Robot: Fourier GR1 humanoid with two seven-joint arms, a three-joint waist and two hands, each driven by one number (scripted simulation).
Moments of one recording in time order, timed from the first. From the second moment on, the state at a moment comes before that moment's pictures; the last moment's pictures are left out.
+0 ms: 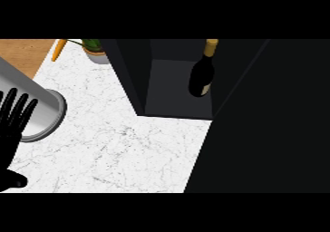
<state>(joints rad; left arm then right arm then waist) 0.03 0.56 0.00 -1.46 0.84 -0.37 -0.36 0.02 -0.53 0.62 -2.47 -0.05 -0.08 0.29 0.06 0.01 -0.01</state>
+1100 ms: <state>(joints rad) 0.00 0.57 0.08 -1.37 0.83 -0.42 -0.35 -0.97 -0.01 0.55 -1.68 -0.28 -0.36 0.52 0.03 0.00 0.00</state>
